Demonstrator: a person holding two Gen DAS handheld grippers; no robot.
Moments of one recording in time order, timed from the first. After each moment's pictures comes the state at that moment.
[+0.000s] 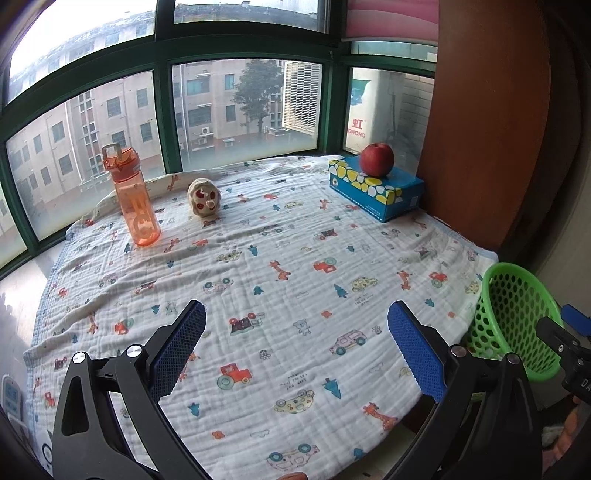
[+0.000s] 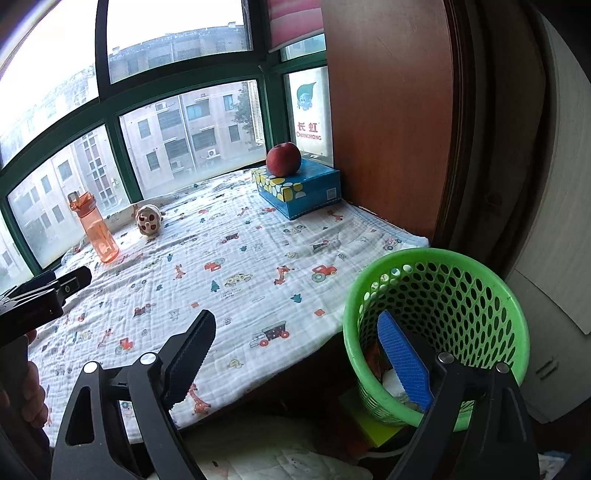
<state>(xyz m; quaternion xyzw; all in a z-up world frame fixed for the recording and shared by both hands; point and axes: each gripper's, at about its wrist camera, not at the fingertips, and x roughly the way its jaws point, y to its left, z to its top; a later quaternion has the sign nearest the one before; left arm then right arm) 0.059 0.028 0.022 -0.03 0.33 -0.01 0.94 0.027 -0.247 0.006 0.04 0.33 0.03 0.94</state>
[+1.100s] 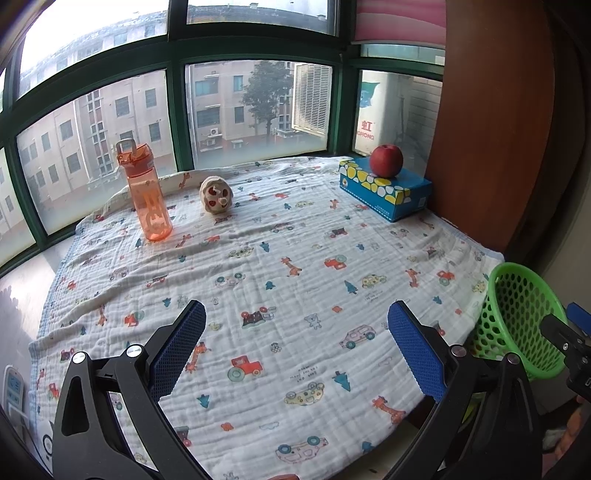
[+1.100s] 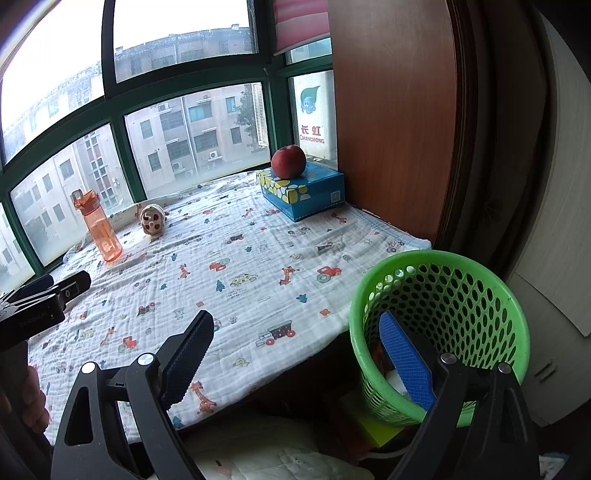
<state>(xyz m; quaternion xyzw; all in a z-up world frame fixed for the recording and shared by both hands) 0.048 0.036 0.021 -0.03 0.32 0.01 0.95 0.020 -0.240 0.009 0.04 0.32 0.03 0.95</state>
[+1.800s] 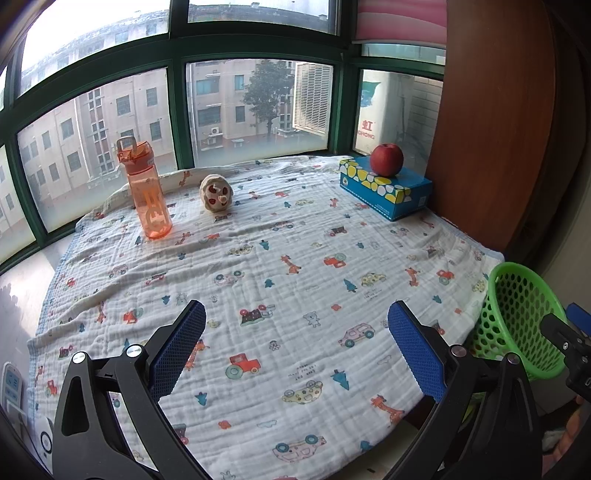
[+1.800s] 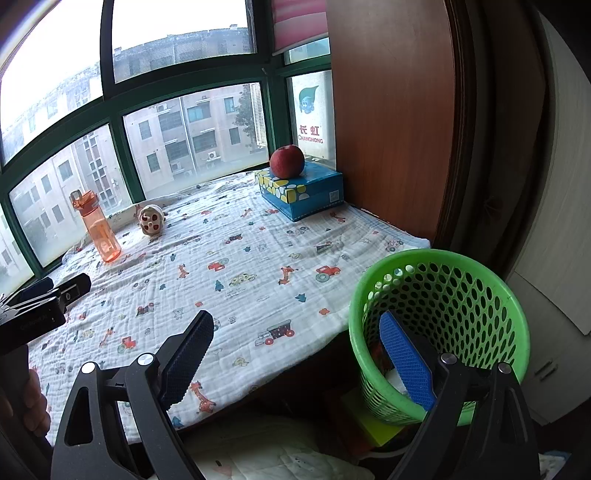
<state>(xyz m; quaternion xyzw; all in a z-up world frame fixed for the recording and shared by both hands) 0.047 0.034 0.019 -0.03 0.33 0.01 0.94 0.020 -0.240 0.009 0.04 0.32 0.03 0.95</state>
